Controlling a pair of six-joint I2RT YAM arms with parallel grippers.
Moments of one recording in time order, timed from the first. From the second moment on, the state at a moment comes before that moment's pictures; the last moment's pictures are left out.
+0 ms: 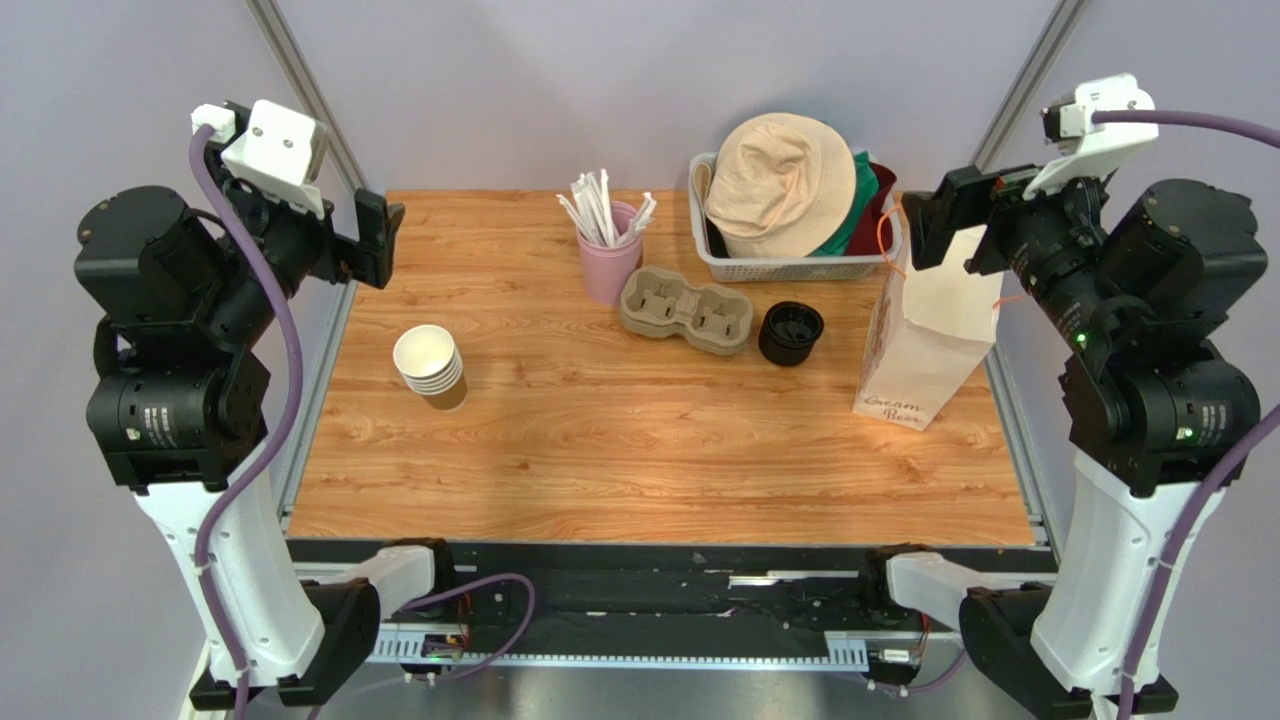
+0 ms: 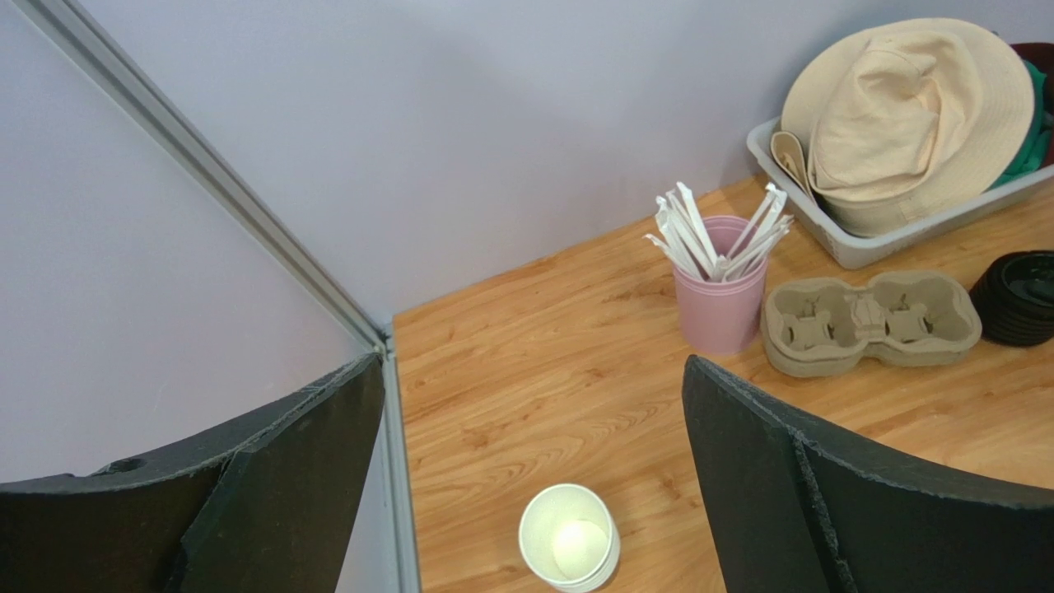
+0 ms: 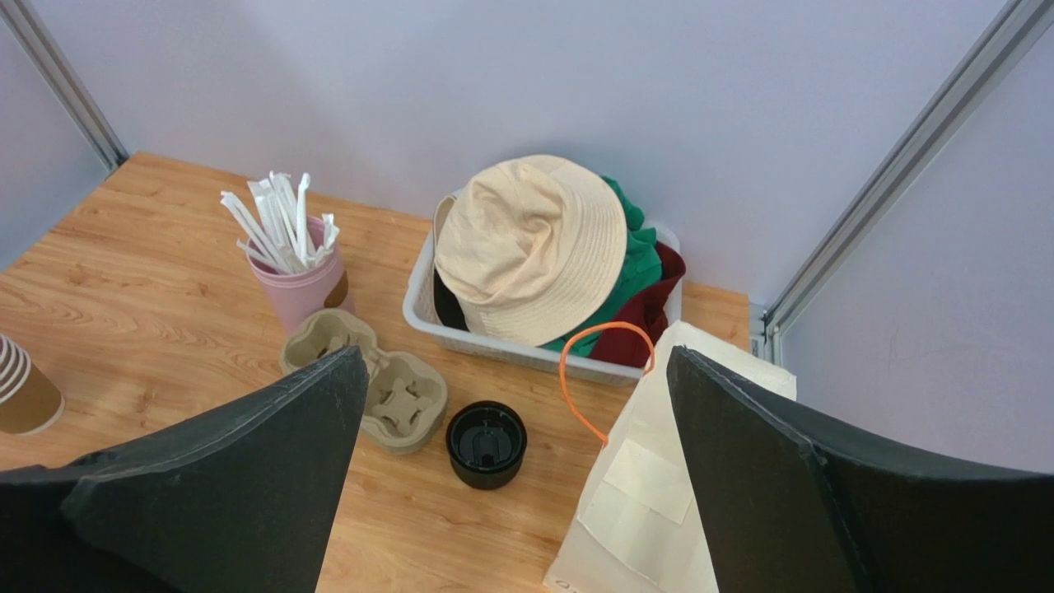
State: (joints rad) left arm 0.04 1.14 2.13 -1.03 0.30 0.29; right arm 0.09 1.15 2.13 -1.00 -0.13 -0.09
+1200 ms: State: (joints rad) left arm 0.04 1.15 2.03 -1.03 0.31 0.29; right arm 0.09 1.25 1.44 -0.58 0.06 -0.13
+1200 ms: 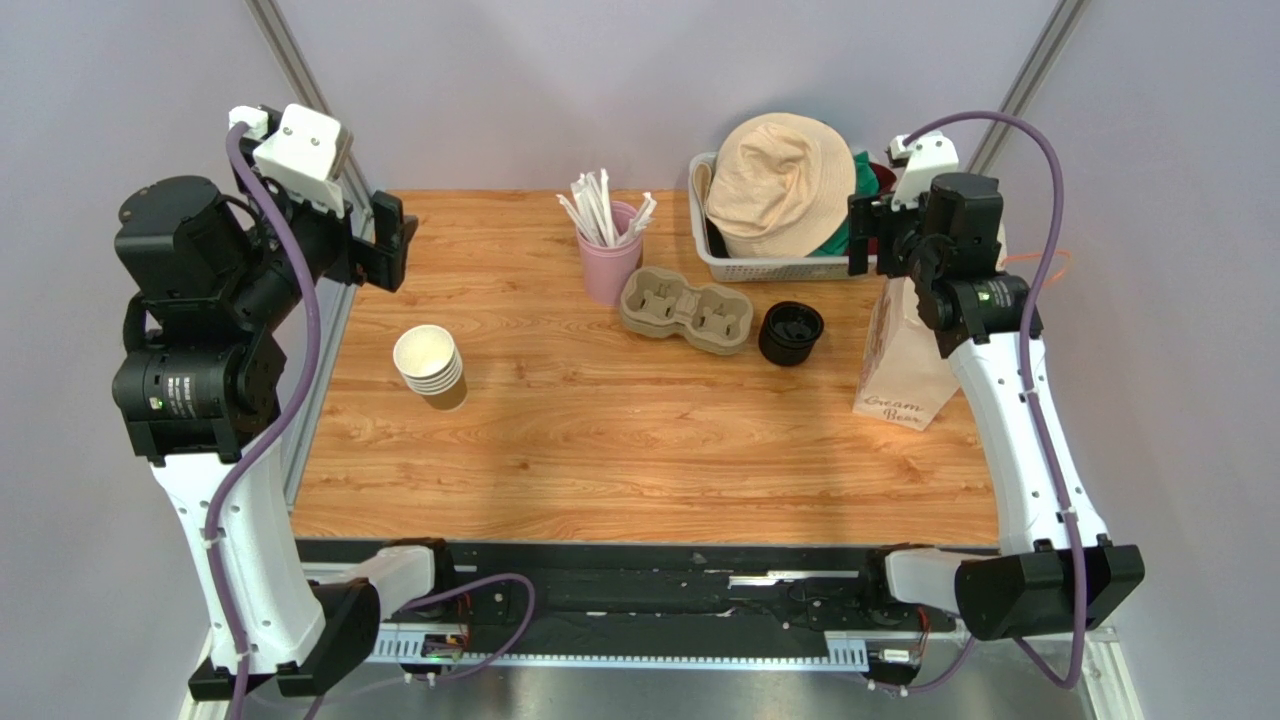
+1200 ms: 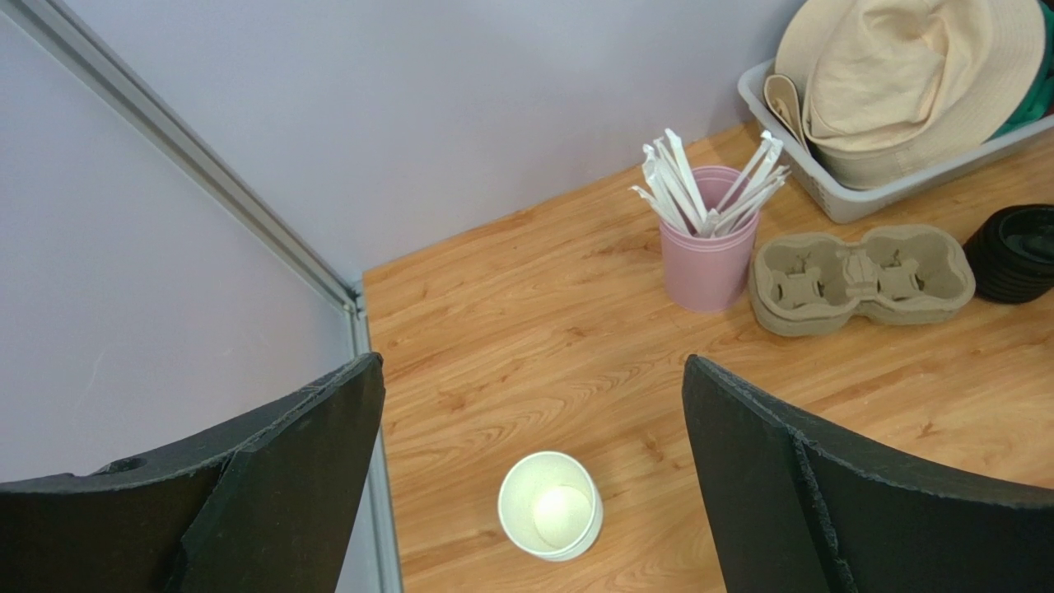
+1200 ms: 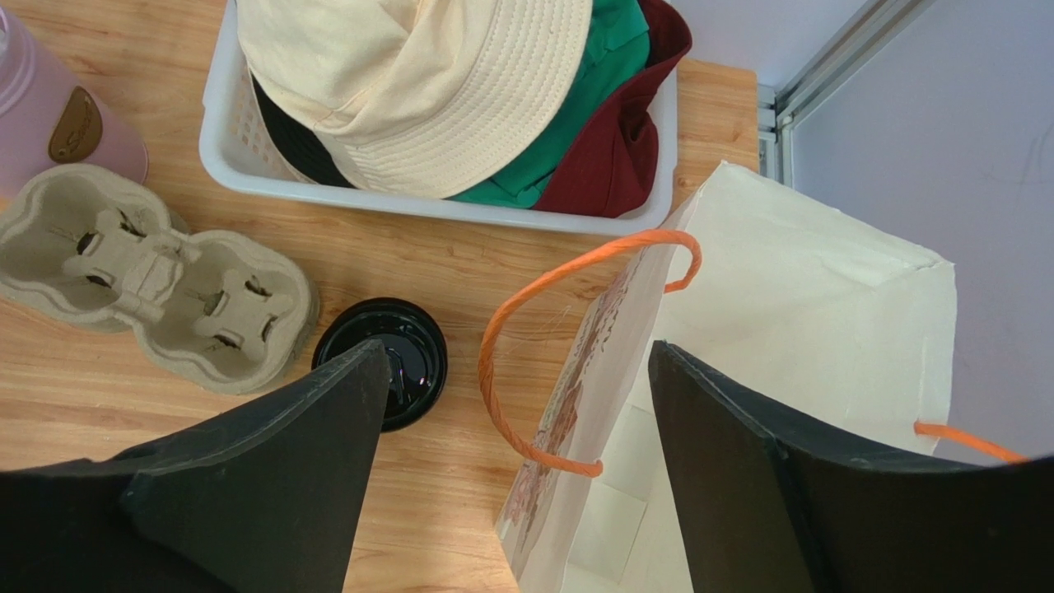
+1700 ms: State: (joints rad) left arm 0.04 1.15 2.02 -1.03 0.31 0.29; right arm 0.09 1.29 1.41 -0.55 0.03 -0.10
